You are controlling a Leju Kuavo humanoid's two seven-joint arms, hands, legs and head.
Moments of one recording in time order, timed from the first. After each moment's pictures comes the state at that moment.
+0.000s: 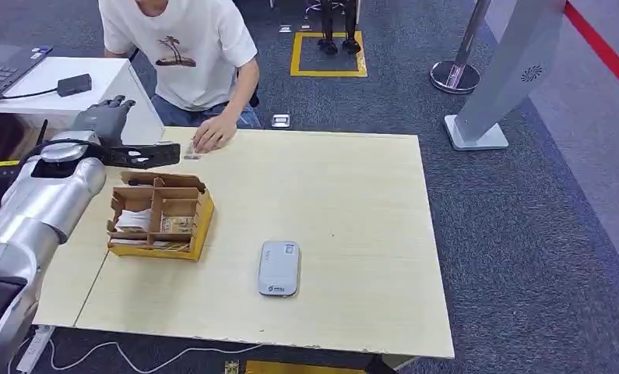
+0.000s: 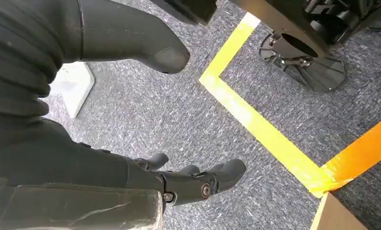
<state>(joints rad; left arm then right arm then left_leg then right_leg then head) -1.07 0.29 -0.53 -0.58 -1.02 -0.26 0.14 -0.21 0.12 -0.42 -0.25 1.14 0.05 0.09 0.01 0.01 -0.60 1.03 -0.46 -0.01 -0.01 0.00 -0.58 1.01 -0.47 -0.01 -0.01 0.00</state>
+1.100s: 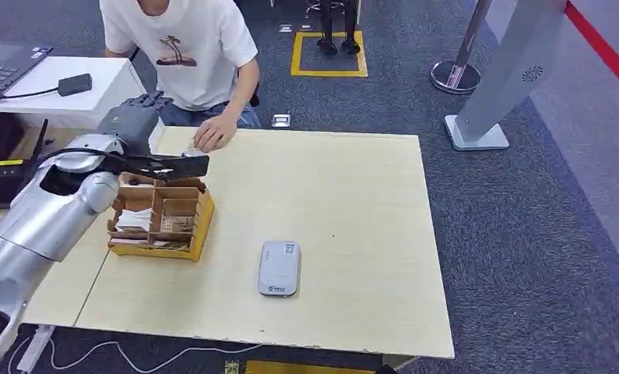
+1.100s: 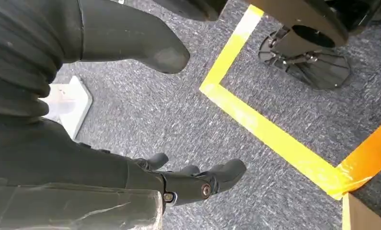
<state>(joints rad) -0.95 0.42 -0.77 -1.10 -0.78 -0.35 0.27 -0.16 0.10 -0.41 -0.25 1.03 0.00 0.07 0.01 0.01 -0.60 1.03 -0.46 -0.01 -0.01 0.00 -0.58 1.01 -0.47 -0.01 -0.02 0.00</state>
